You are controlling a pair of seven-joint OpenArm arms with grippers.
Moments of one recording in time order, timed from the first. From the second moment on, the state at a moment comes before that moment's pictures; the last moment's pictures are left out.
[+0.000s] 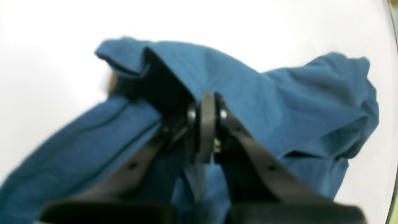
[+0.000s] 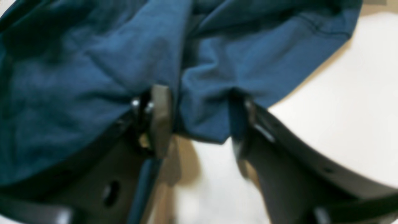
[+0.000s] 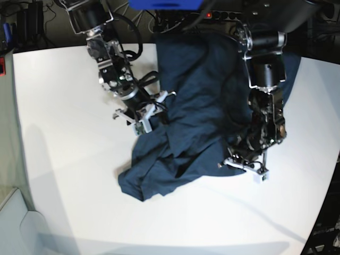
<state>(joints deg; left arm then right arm) -21.6 -3.2 -13.6 58.0 -25.3 -7.7 36.8 -1.2 2.9 -17.2 72.5 7.7 10.1 -13.0</state>
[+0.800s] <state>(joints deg) -34.7 -14.9 -30.7 42.9 -28.5 -7.2 29.2 -1.9 2.9 -16.9 71.9 8.0 9.9 -11.4</state>
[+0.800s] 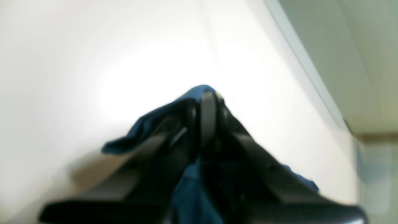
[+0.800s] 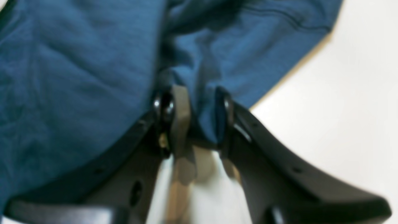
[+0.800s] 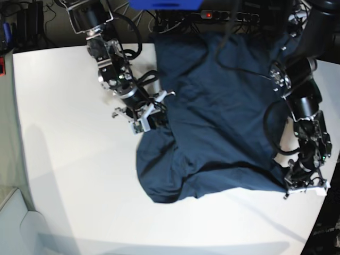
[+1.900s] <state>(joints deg) -8.7 -8.3 -37.2 74.5 -52.2 -7.7 53.3 -3.1 7.4 -16.9 81.3 7.6 10.1 -18.8</state>
